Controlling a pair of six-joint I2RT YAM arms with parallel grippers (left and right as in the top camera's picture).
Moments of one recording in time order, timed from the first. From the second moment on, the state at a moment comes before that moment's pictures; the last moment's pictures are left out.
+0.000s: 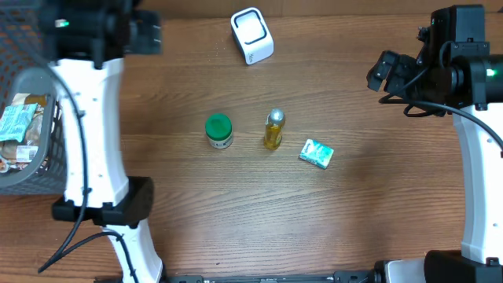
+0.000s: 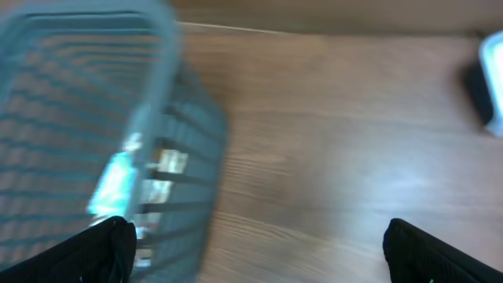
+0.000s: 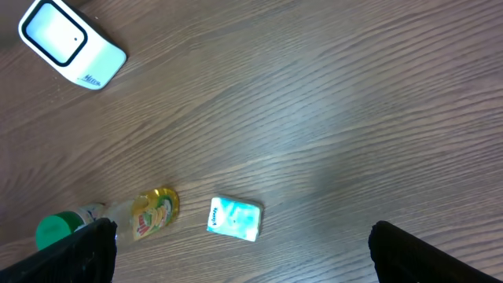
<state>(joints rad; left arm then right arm) -0.09 2.06 2.80 -1.68 -0.41 -0.12 0.01 1.58 1.85 -1.35 -0.04 0.38</state>
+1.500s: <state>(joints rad) 0.66 2.06 1.82 -0.88 -0.15 0.34 0.01 1.58 1.85 -1.34 -0.04 0.38</state>
